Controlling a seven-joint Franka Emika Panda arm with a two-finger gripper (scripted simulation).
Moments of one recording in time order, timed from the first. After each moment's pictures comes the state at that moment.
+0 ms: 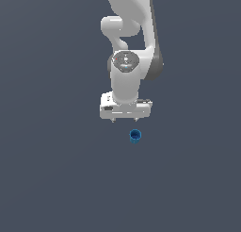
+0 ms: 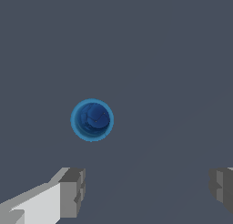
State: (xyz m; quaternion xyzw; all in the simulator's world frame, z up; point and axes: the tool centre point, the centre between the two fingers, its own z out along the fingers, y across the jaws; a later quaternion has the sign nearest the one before) arm -0.006 0.018 0.158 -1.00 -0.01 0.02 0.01
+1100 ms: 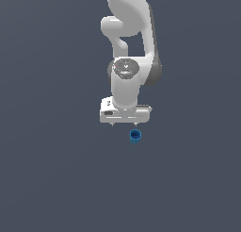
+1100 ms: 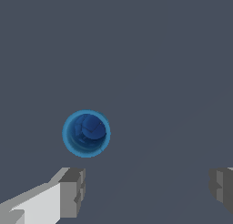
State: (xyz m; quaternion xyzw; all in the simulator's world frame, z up) arm 0.006 0.016 0.141 -1.00 -0.01 0.01 0.00
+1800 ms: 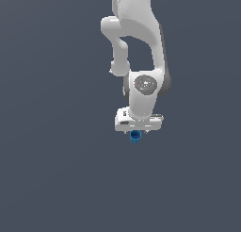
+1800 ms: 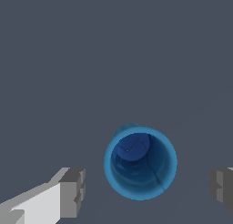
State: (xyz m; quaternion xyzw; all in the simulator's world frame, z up) arm 0.016 0.074 0.091 -1.00 -0.01 0.00 0.00
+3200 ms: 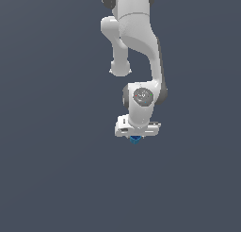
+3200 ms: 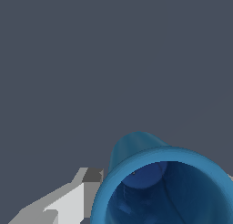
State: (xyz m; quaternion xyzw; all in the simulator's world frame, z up) arm 0.017 0.074 0.041 -1.00 -0.01 0.00 0.00
